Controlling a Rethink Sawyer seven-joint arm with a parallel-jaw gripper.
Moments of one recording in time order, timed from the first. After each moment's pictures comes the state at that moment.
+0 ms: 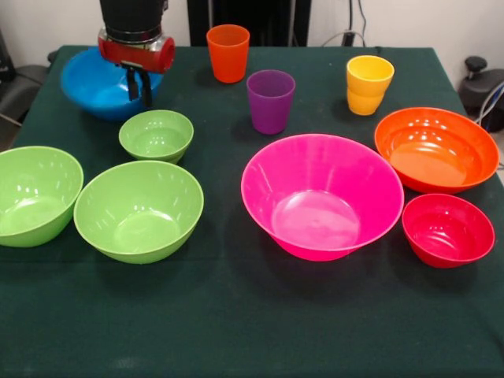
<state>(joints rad) -0.86 -0.58 0.38 1.81 -0.83 0.44 2.20</state>
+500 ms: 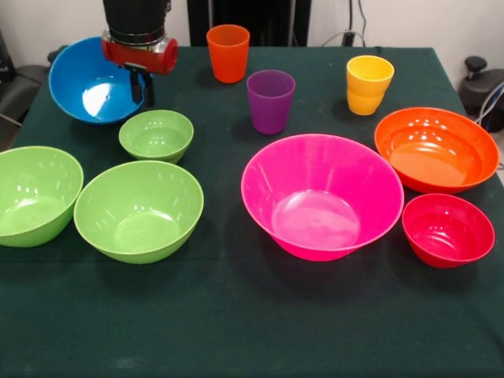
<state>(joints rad) -0.85 -0.57 0.38 1.81 -0.83 0.44 2.20</state>
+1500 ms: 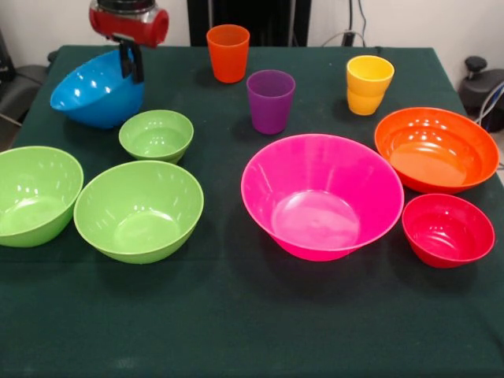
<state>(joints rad) -0.89 -0.72 0.40 1.90 -0.75 0.45 2.20</state>
